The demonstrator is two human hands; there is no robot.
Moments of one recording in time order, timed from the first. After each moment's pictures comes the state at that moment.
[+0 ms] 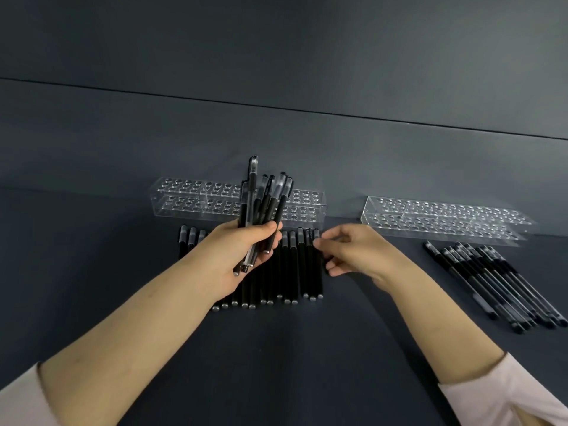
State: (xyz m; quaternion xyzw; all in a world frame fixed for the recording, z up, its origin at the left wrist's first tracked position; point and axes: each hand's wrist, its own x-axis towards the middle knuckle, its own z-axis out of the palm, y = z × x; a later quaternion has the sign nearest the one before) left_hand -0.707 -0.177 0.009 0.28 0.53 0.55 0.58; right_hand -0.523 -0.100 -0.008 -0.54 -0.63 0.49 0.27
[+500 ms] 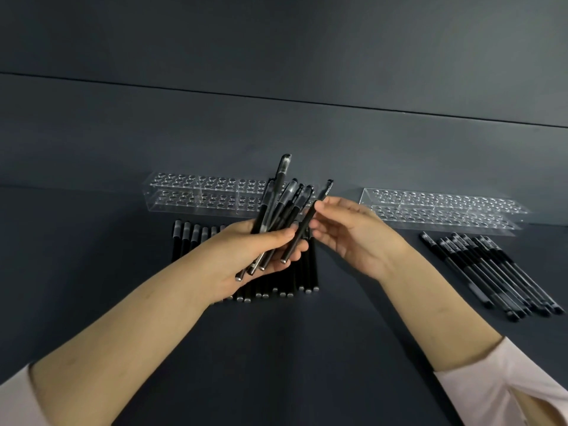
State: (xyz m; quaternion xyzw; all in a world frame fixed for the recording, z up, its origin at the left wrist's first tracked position) left_hand -0.694 -0.187 0.014 0.38 0.52 0.46 0.61; right_hand -0.527 -0.101 0.004 -0.36 -0.45 0.70 0.41
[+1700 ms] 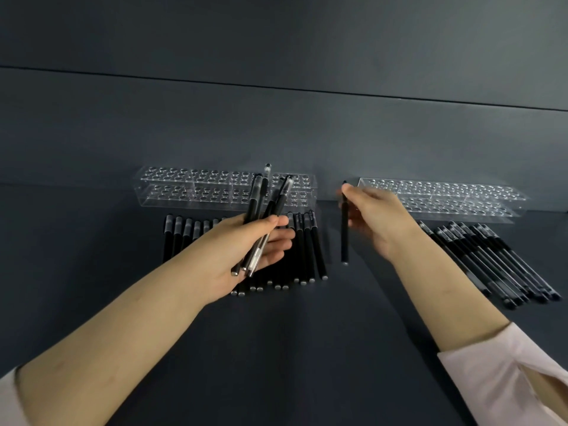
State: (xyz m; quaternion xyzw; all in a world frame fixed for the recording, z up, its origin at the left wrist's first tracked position) left_hand -0.689 -0.185 0.009 0.31 0.52 0.51 0.61; right_hand -0.503 -0.074 -0.002 -0.52 -0.49 0.52 0.46
